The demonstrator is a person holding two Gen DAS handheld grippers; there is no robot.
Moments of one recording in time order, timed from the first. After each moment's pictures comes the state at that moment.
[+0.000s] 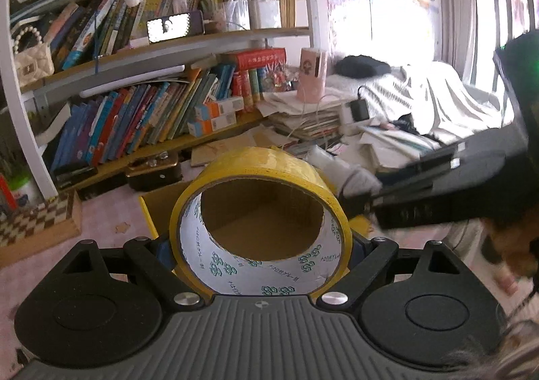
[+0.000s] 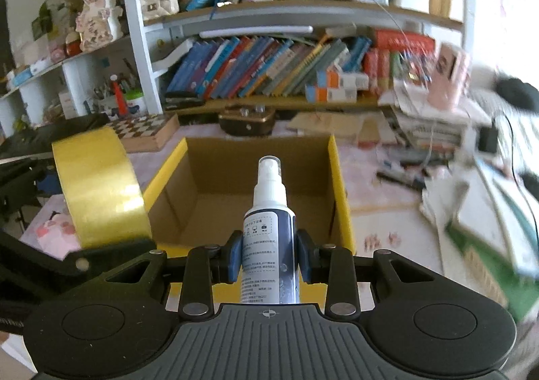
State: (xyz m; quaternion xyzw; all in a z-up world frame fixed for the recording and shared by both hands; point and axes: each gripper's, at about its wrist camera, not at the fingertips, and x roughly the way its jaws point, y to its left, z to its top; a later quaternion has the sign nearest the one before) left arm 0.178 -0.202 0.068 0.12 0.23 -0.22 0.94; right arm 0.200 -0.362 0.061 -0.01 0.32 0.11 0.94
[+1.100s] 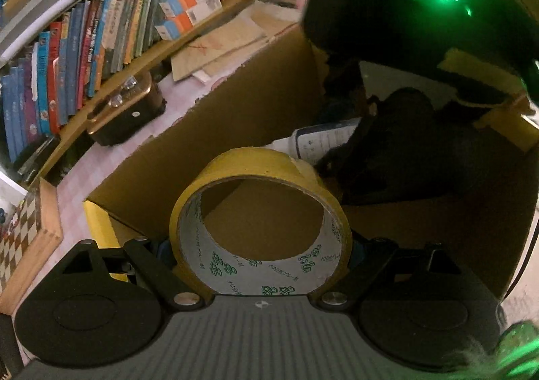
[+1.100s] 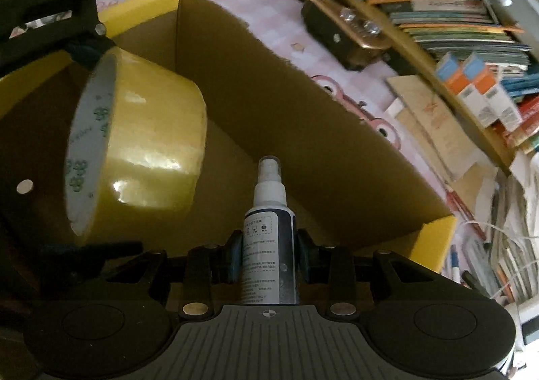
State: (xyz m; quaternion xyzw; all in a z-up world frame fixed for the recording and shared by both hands) left arm 0.359 -0.248 -0.015 0.27 0.42 -0.21 0.84; right arm 0.390 -0.307 -0.040 -0.33 0.46 0.28 0.78
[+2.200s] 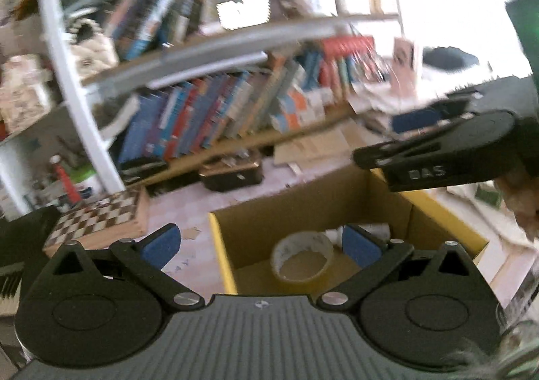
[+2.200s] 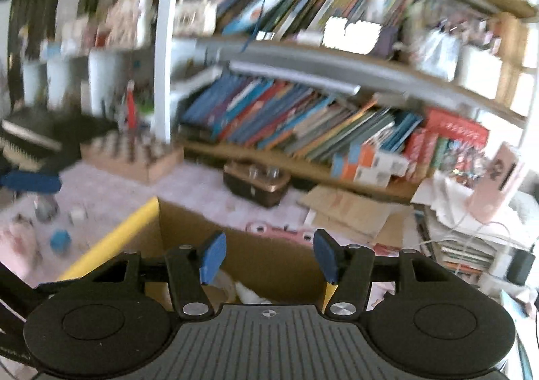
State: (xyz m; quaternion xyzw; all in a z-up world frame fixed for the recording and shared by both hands) left arm 0.241 -0.206 0.074 0.12 0.24 -0.06 0.96; right arm 0.291 -0.363 0.069 -0.09 0.22 0.17 0.96
